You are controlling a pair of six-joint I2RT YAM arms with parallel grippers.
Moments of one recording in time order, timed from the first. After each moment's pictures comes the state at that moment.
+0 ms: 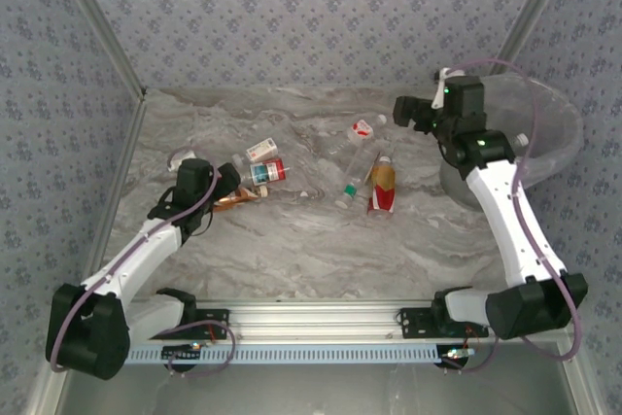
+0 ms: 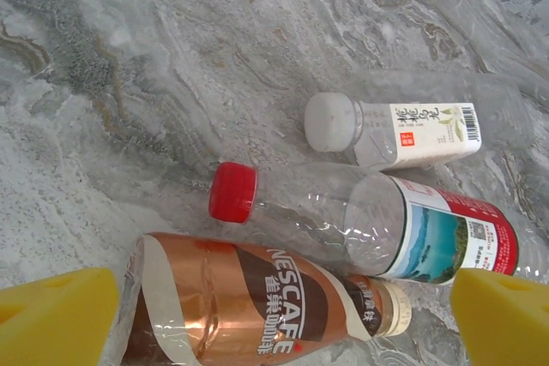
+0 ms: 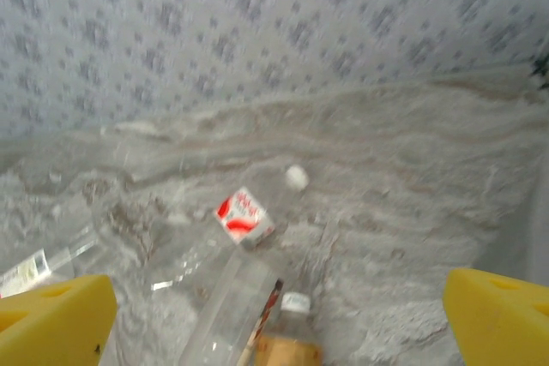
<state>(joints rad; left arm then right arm) -0.29 1.07 0.62 -0.22 -0.20 -0.72 0.19 1.29 1.38 -0.63 0.04 0.25</state>
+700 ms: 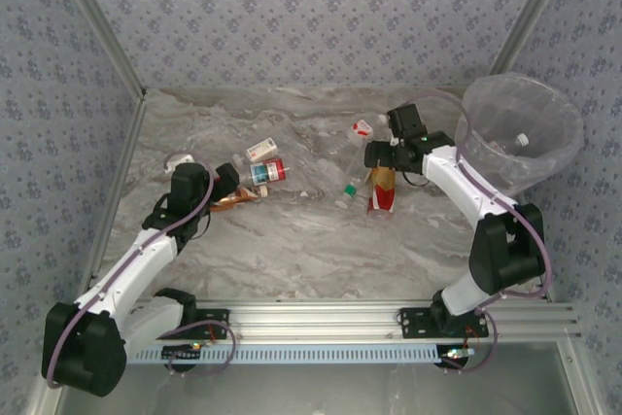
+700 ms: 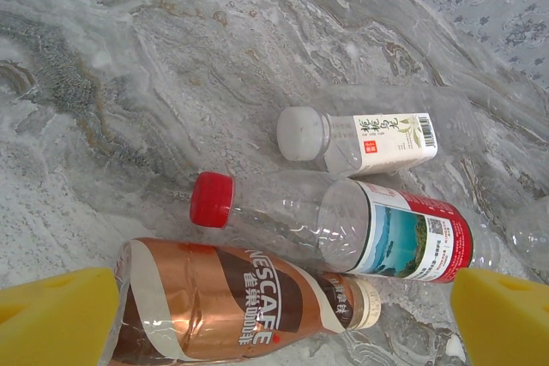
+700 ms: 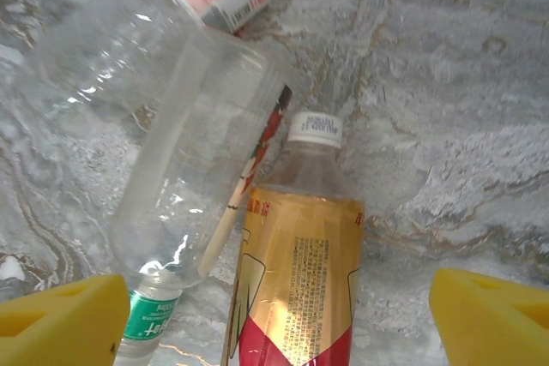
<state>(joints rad) -0.29 0.99 0.58 -0.20 -0.18 -0.70 0.32 1.56 1.22 -0.68 0.07 0.35</state>
